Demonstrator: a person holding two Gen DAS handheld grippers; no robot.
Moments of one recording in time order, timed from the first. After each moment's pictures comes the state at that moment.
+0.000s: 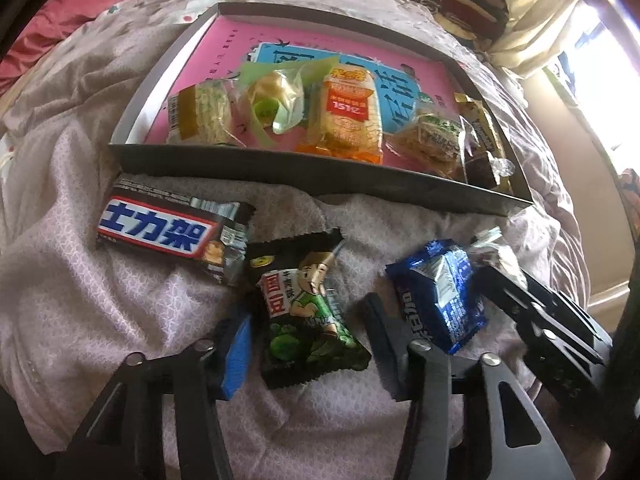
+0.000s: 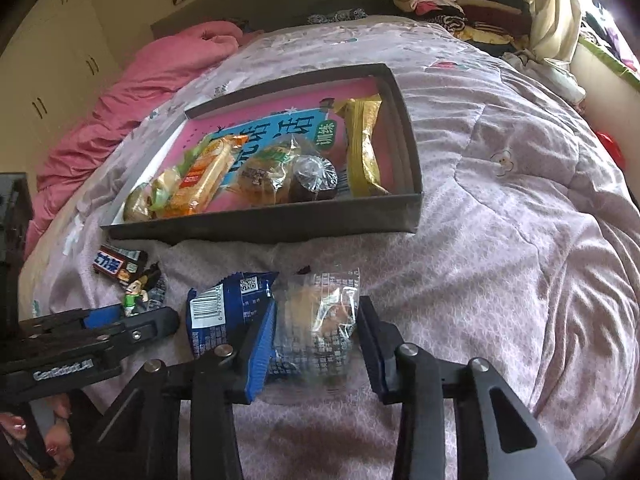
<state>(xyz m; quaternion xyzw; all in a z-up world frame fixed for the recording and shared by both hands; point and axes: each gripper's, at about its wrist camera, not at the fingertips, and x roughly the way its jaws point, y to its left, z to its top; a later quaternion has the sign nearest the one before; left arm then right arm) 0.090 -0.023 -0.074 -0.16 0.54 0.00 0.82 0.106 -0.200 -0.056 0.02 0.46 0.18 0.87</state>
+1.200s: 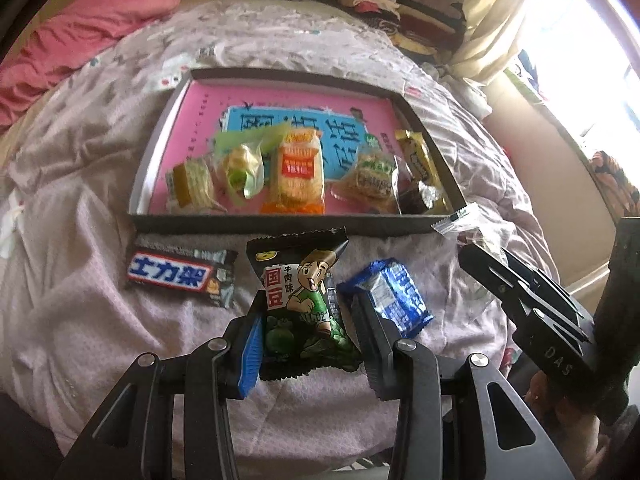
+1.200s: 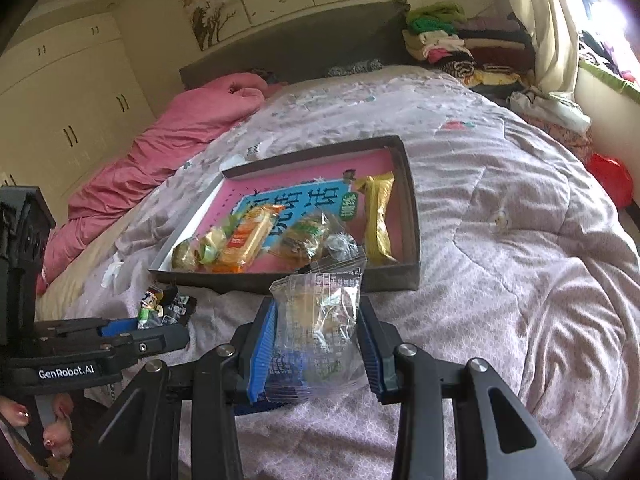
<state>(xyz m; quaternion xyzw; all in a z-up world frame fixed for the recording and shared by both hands) 0.068 -0.026 -0.016 -0.13 0.49 -0.04 0.86 0.084 -0.212 -0.013 0.05 0.36 0.22 0.90</state>
